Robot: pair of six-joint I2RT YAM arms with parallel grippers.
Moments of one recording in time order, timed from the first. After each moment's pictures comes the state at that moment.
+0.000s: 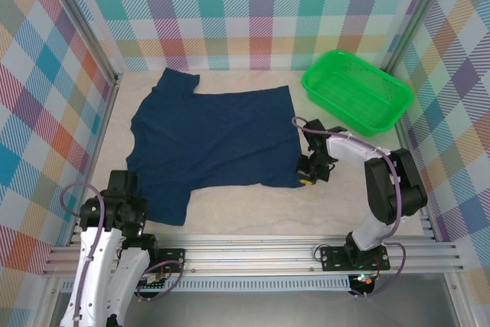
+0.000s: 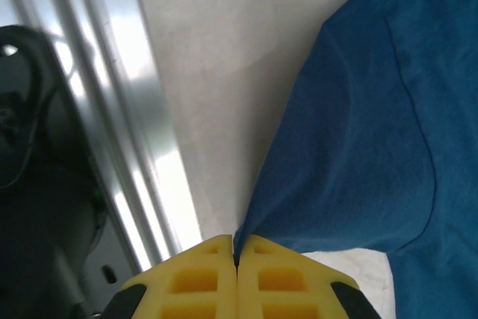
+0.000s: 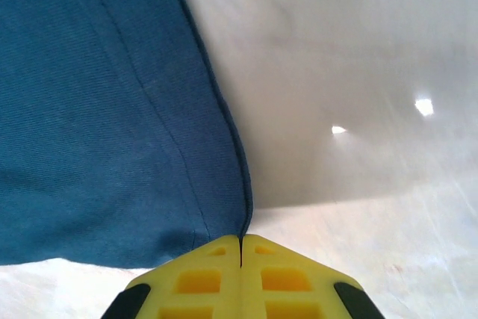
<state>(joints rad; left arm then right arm) -0.01 0.59 0.72 -1.46 -0.09 -1.42 0.37 1.64 0.96 -0.87 -0.21 0.65</state>
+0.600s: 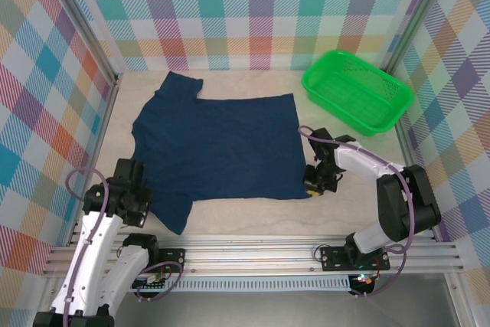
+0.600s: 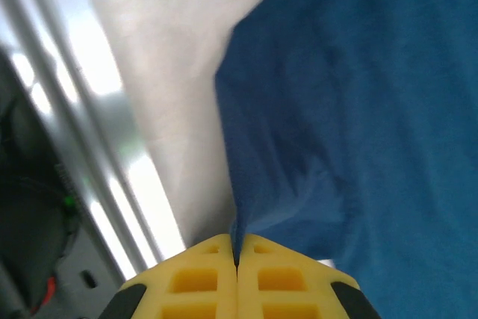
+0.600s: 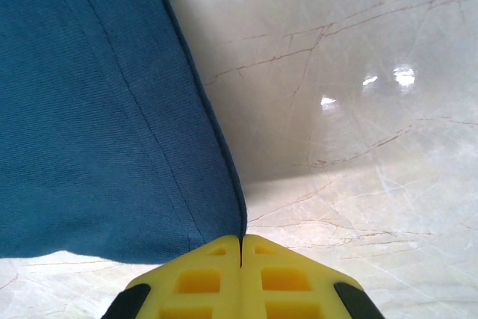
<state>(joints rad) -0.09 0.72 0.79 -1.34 -0.13 -1.38 0.36 1.50 0.87 -0.95 -0.21 0.65</state>
